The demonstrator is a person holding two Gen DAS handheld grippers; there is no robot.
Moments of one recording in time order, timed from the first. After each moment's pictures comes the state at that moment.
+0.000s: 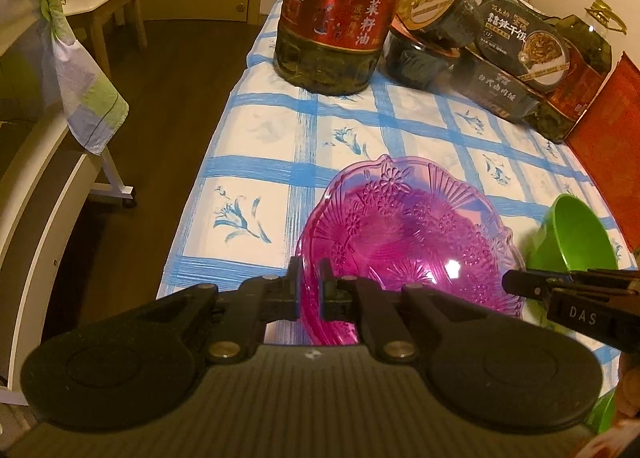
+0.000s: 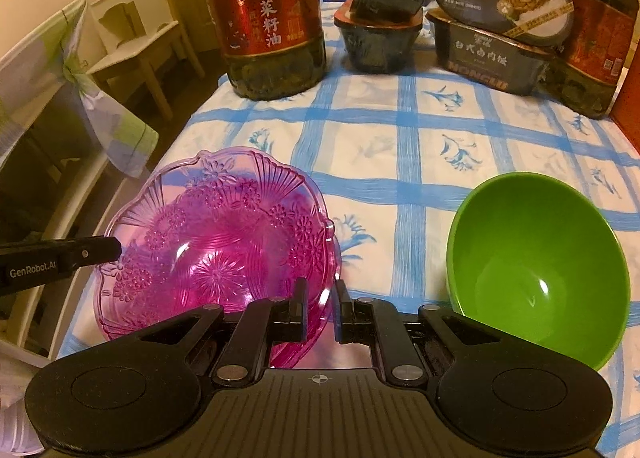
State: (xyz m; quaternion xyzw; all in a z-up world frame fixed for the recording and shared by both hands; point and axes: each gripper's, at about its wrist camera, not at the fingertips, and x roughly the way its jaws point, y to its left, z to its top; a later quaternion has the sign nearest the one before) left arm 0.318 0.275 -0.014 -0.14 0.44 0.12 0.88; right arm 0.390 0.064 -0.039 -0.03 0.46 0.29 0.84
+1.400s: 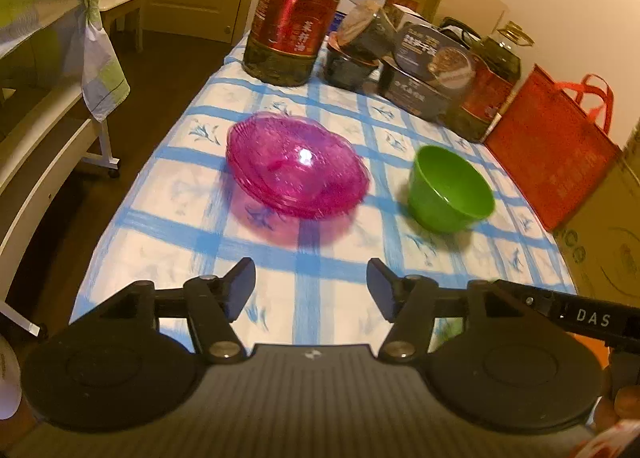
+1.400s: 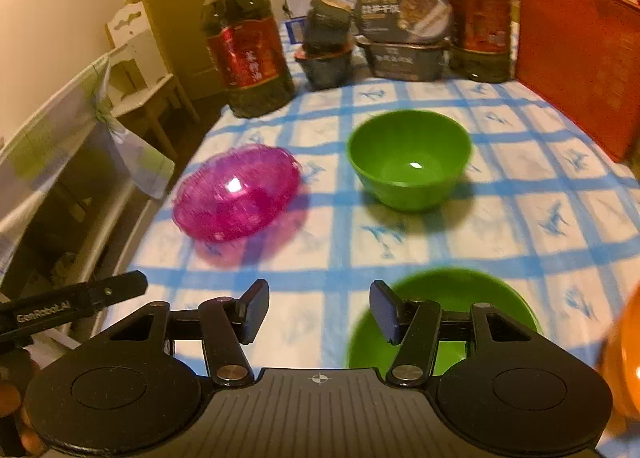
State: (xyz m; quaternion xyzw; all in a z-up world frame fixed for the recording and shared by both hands) left arm 0.136 0.151 0.040 -0.19 0.38 0.09 0.90; right arm 0.213 -0.085 0.027 0.04 0.43 0.25 0.87
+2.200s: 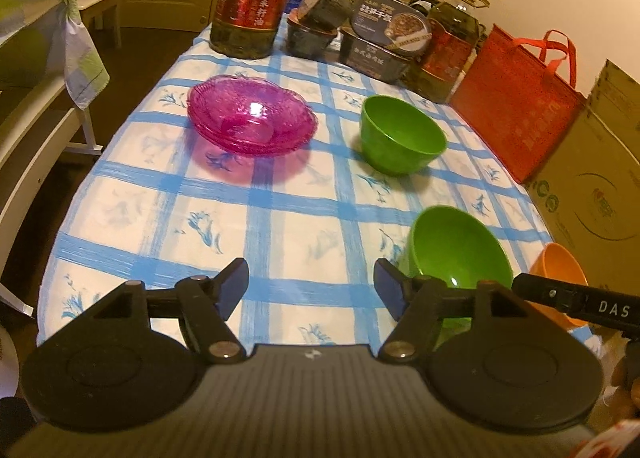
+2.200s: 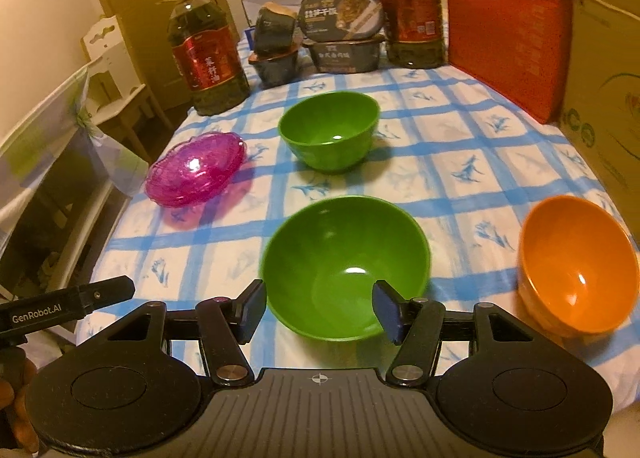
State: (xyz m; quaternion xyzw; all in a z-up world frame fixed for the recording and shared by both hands) left arm 0.091 0.085 0.039 -0.17 0.40 0.06 0.90; right arm 0.149 -0.174 0.032 0.06 0.43 0.21 0.88
